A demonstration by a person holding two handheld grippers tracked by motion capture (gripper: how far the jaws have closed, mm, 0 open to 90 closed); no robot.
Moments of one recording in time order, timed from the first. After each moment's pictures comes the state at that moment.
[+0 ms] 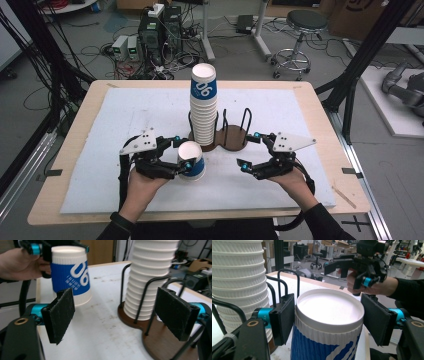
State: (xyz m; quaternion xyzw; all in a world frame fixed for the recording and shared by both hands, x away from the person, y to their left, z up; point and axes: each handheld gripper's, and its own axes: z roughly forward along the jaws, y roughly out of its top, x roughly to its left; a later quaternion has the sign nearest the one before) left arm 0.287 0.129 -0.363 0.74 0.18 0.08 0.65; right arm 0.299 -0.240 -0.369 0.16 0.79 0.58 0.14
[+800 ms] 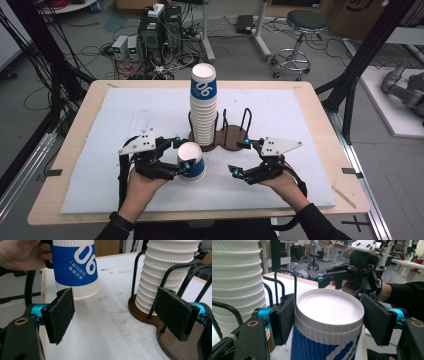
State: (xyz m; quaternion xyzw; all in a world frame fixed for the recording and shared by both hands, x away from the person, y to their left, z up) left arm 0.287 0.131 -0.365 0.73 0.18 0.07 0.65; right arm 0.300 -0.222 -0.386 0.16 0.80 0.57 0.11
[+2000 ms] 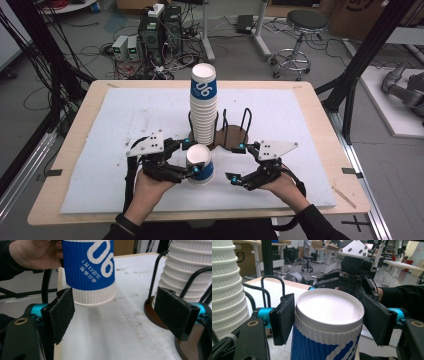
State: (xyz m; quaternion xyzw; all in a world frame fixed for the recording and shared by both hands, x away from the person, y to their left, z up) left arm 0.282 0.107 -0.359 0.73 0.15 0.05 0.66; right arm 0.295 -0.214 -0.386 0.11 0.81 0.57 0.08
